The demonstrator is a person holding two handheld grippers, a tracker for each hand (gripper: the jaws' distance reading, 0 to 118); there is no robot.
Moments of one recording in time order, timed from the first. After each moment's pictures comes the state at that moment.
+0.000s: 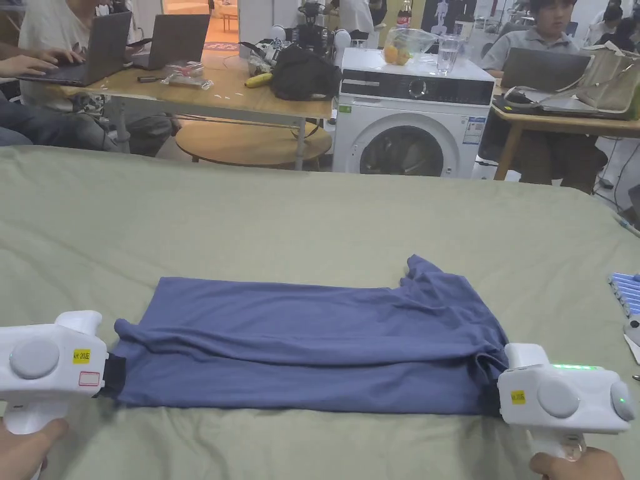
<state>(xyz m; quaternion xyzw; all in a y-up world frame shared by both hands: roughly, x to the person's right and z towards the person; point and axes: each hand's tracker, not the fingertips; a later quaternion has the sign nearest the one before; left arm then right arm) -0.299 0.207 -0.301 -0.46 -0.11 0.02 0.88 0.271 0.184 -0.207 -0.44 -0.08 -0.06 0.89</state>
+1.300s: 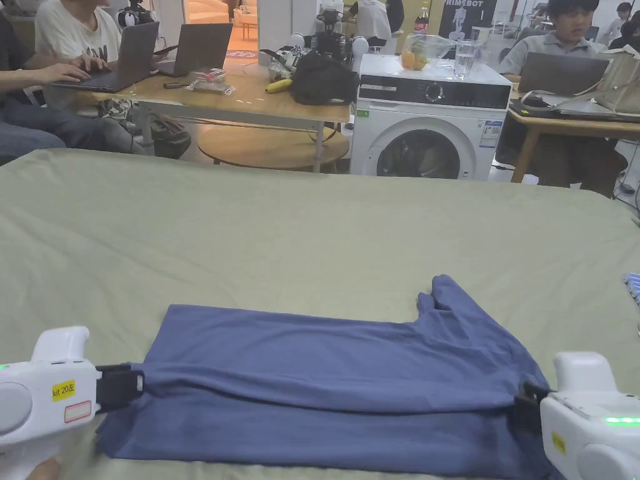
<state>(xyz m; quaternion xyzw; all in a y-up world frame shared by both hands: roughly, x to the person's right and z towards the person) -0.320 0.235 -0.216 -0.37 -0.12 0.07 0.92 0.208 0.247 -0.097 -0.29 -0.15 0.02 0.95</state>
